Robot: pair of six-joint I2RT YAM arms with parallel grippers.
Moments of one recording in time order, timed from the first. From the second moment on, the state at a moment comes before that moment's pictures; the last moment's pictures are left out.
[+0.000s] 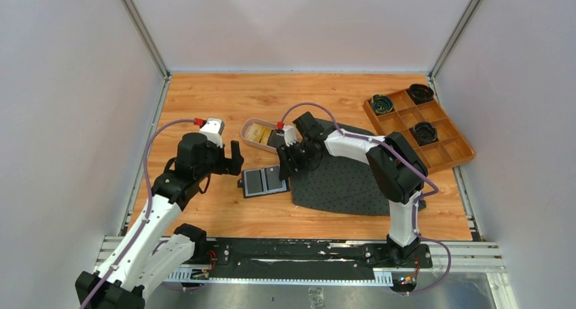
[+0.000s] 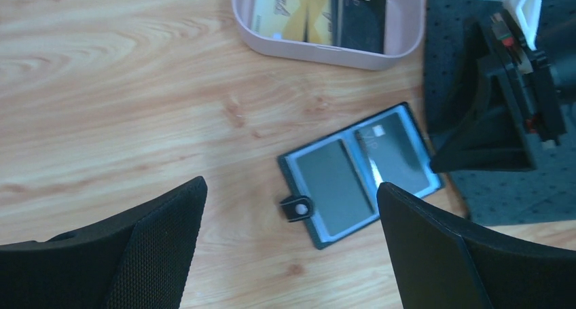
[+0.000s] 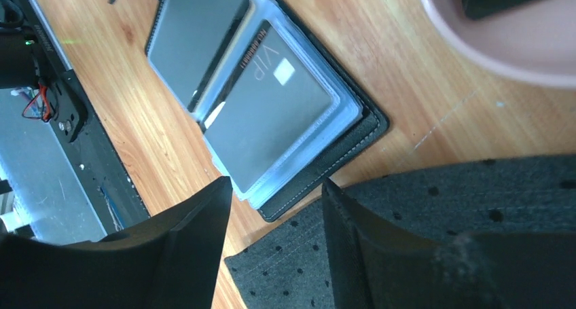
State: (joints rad) left arm -0.33 0.75 0.67 -0.46 -0.02 -0.13; right arm 0.70 1.93 1.23 -0.32 -0.62 0.13
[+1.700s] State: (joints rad) left arm -0.38 0.75 0.38 -0.04 0.36 -0.65; right arm 0.57 2.08 1.42 -0.51 -0.84 -0.17
